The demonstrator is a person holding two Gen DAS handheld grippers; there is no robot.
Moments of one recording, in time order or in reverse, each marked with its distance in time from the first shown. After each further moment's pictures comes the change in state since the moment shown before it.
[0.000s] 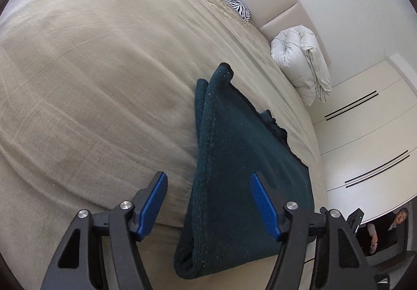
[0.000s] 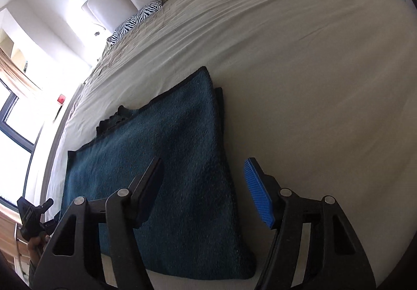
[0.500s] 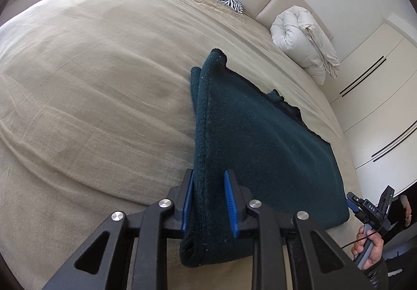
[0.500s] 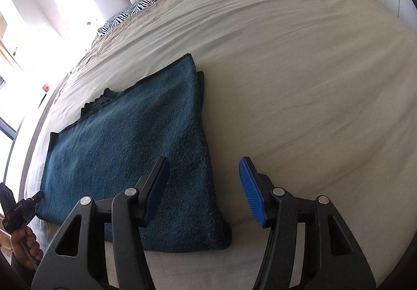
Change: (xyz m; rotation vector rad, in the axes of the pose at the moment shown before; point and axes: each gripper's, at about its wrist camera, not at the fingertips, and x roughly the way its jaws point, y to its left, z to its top) left arm 0.002 -0.024 -0.024 0.171 -0.019 0.130; right arm -0.040 -0.014 -0.056 -0.058 -0.013 -0.102
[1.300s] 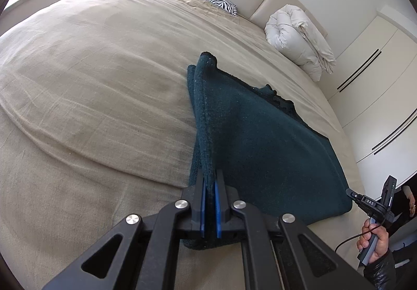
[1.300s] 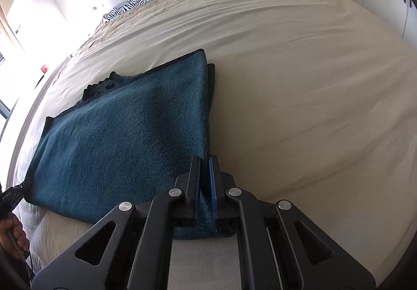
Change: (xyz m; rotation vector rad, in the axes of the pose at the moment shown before) left arm -0.022 -0.004 -0.021 0.024 -0.012 -0.004; right arm -0.019 0.017 -0.009 -0.097 0.021 -0.038
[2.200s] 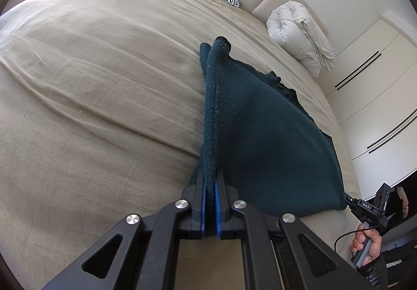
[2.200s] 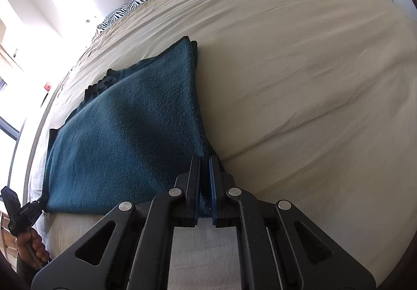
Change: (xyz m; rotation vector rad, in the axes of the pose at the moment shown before) left arm 0.004 0.023 -0.014 -0.030 0.047 -0.033; right arm -0.005 -0.032 -0.034 0.120 0.026 0.064
